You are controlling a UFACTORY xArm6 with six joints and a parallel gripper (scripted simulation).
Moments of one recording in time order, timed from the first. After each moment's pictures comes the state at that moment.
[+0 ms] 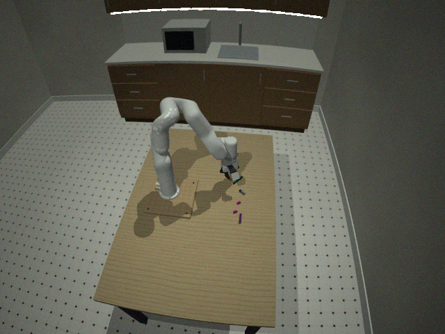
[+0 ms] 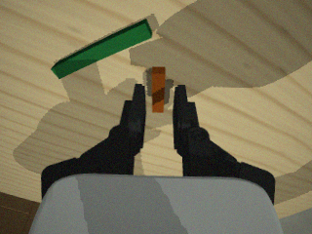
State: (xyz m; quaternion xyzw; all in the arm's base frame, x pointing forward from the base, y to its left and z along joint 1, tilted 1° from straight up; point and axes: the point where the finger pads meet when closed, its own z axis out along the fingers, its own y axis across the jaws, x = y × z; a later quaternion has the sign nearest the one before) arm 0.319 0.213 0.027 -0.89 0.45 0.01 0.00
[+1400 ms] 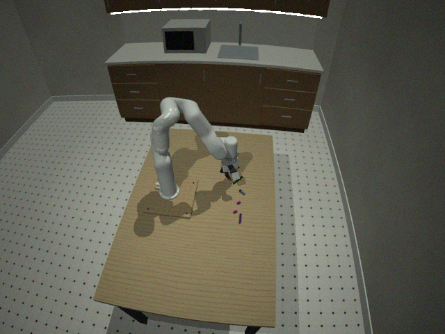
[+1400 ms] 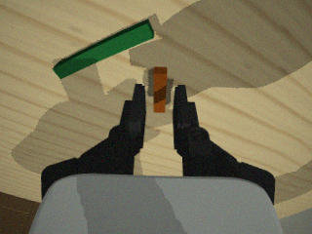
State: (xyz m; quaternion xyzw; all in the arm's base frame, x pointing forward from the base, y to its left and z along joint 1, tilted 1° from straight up) arm 0.320 0.214 0.027 -0.89 0.45 0.01 0.00
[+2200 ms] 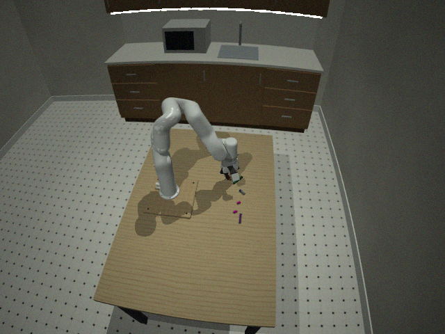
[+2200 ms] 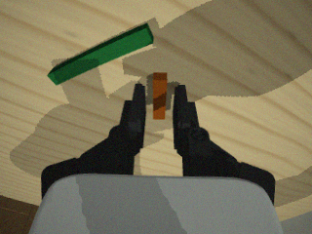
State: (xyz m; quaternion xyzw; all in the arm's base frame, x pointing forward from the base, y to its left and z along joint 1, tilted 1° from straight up) arm 0.320 0.214 0.019 -0.89 0.45 0.01 0.00
